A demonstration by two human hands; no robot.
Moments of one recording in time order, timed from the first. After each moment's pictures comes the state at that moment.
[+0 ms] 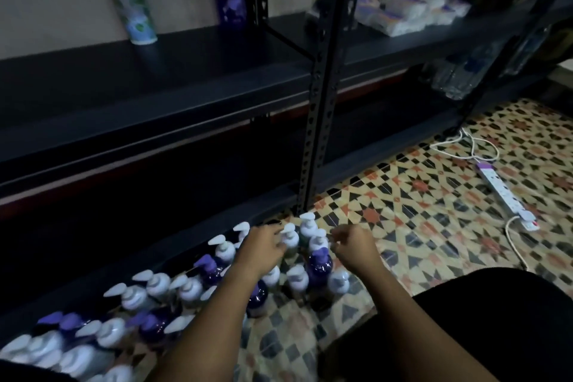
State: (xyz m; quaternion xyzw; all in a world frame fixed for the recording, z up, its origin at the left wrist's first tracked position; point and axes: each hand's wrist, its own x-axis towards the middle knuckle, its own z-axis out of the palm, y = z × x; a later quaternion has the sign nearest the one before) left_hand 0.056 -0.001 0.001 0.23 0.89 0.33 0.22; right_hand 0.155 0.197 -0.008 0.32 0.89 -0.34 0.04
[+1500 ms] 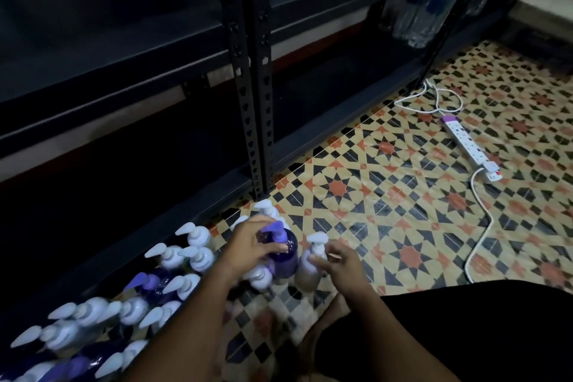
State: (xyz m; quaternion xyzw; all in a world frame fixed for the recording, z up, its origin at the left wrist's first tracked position) left_hand 0.036 0.085 -0.104 0.27 0.76 0.49 0.32; right_hand 0.214 0.245 -0.113 0.40 0.66 -0.63 -0.05
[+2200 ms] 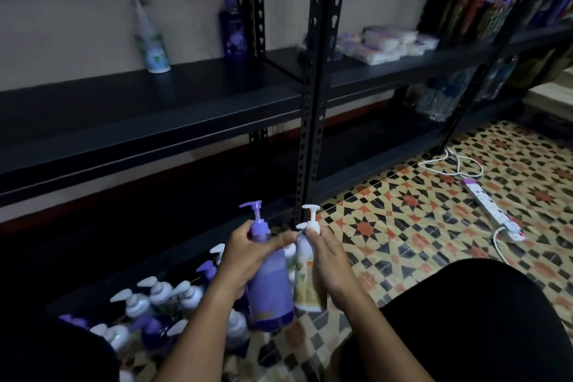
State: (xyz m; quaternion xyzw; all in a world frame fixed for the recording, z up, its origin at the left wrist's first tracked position) left_hand 0.108 -0.032 0.065 0.09 0.70 0.67 0.23; right_hand 0.195 0.117 0.033 0.25 0.68 -0.69 -0.08
